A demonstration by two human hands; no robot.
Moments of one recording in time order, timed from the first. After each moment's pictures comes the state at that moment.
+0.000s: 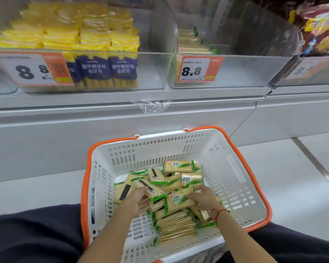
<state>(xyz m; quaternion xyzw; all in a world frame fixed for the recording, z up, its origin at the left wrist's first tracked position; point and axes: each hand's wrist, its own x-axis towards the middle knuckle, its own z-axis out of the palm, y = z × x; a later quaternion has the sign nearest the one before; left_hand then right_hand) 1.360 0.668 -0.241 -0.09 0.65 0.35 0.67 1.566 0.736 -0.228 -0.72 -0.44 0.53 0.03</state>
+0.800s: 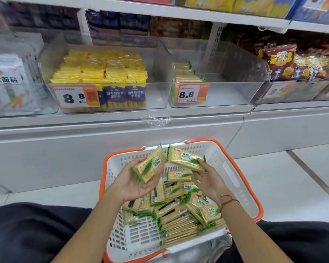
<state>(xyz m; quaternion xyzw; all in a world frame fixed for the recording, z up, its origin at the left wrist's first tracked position) 1.318 0.647 -0.110 -0.05 0.28 0.47 0.84 1.550 0.732 -0.115 -0.47 -0.24 0.77 0.37</state>
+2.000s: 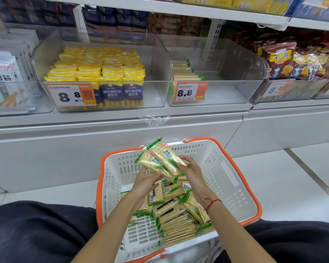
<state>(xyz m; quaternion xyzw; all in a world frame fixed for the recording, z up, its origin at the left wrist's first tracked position) 1.364 0.651 -0.136 0.24 0.58 0.50 0.60 1.510 0.717 -0.118 -0.55 -0.51 0.58 0.32</state>
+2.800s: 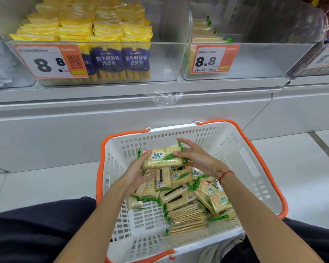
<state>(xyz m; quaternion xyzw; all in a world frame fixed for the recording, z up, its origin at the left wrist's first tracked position) 1.319 0.670 -0.177 0.10 0.56 0.49 0.66 1.496 0.782 -0.159 -0.46 -0.54 0.70 0.10</state>
